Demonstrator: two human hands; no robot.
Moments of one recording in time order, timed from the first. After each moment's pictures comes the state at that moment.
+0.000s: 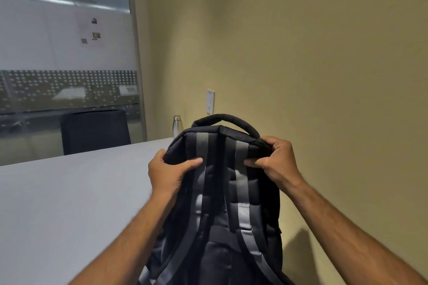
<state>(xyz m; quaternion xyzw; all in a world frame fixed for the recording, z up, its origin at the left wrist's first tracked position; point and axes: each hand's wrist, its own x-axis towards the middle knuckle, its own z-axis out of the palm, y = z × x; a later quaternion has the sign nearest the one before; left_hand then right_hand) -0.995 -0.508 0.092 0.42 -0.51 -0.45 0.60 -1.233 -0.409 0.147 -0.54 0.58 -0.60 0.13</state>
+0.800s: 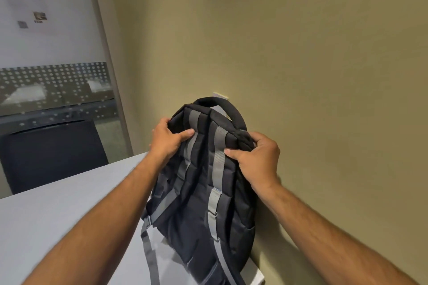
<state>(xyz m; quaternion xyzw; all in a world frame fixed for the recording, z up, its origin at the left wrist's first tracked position) -1.073 -0.915 0.127 0.42 -0.67 -0.42 0.45 -1.237 -0.743 0.123 -0.42 0.61 -0.67 0.04</state>
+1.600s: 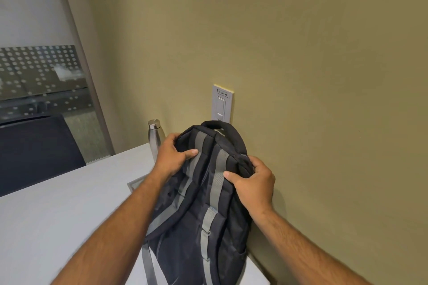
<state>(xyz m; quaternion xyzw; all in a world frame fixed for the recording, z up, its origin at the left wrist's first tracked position) -1.103 -0.978 0.052 0.41 -0.71 -0.46 0.34 -1.242 -0.793 0.033 -0.35 0.70 -0.62 0.04</state>
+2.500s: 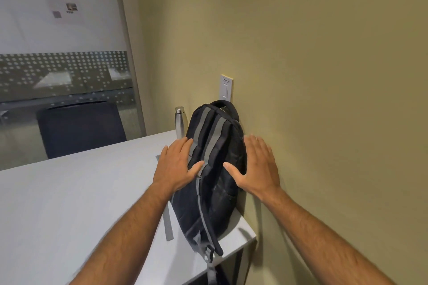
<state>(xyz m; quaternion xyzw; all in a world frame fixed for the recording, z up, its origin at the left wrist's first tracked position) -1.018 -0.767 0.047 0.45 -0.86 -0.05 0.23 -1.239 -0.665 0.028 -0.59 0.75 -0.27 -0.14</state>
